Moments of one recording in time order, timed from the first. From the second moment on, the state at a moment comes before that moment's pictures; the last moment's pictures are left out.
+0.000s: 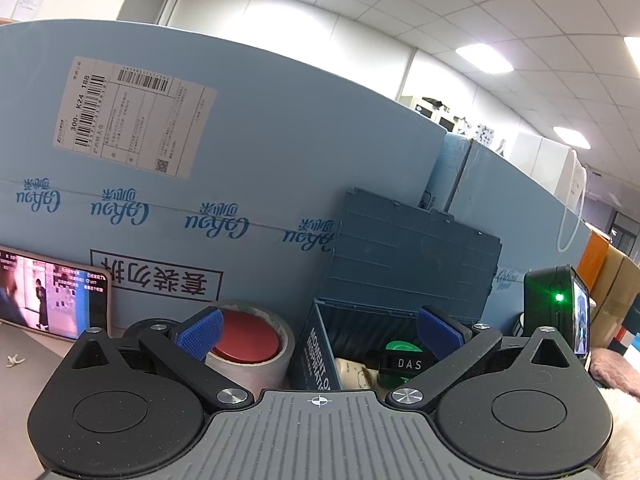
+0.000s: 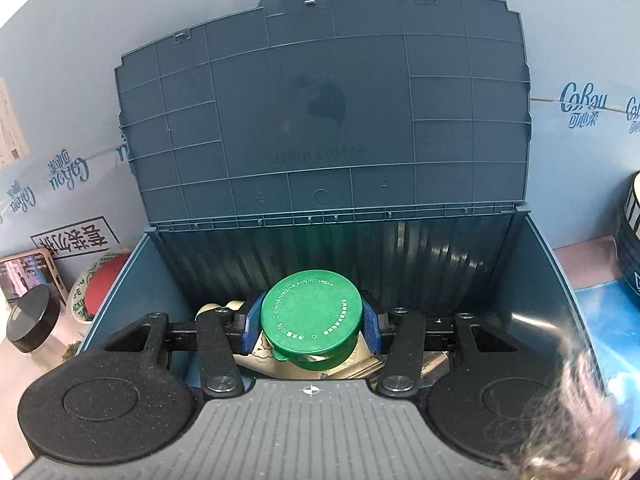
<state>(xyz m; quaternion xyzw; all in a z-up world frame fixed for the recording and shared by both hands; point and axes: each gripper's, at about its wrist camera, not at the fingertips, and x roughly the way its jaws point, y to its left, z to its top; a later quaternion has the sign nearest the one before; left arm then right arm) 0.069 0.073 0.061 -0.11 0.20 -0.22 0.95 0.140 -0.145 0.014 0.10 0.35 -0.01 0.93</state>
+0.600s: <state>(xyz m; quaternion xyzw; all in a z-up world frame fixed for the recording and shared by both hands) 0.057 0.071 0.070 -0.12 0.18 -0.23 0.95 0.084 -0.160 0.078 0.10 0.25 -0.02 0.96</state>
